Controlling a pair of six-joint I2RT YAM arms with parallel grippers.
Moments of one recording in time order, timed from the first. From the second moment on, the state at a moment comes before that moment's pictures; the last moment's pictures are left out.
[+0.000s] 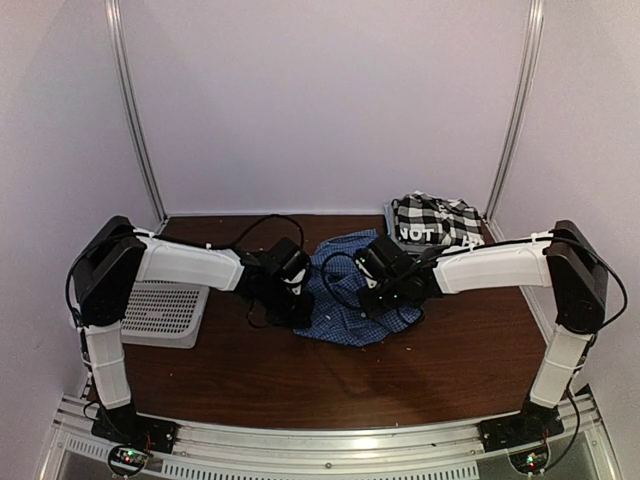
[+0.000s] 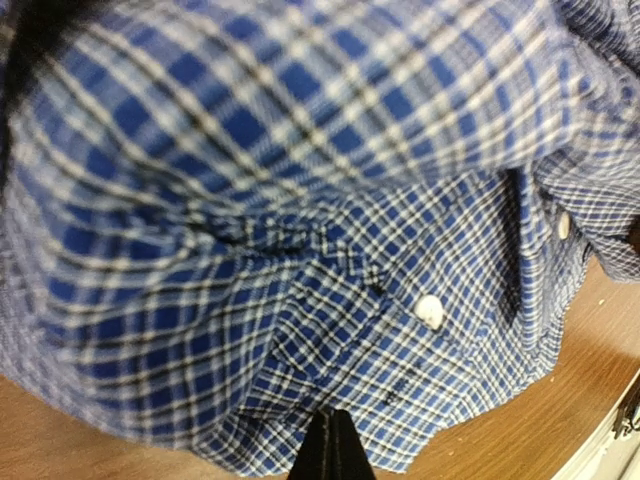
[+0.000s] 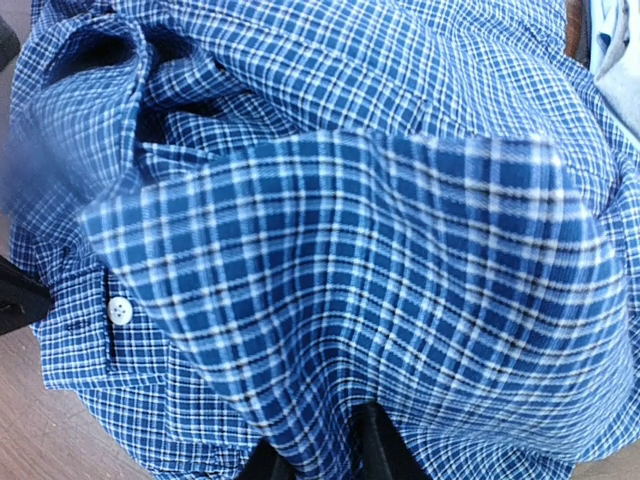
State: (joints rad) left arm -0.85 1.97 1.28 -0.39 0.16 -0.68; right arm 0.85 1.80 1.18 -0.37 0.26 0.33
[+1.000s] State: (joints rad) left arm -0.81 2.00 1.37 -0.42 -0.04 -0.70; right arm 0.85 1.77 1.18 -0.37 0.26 0.34
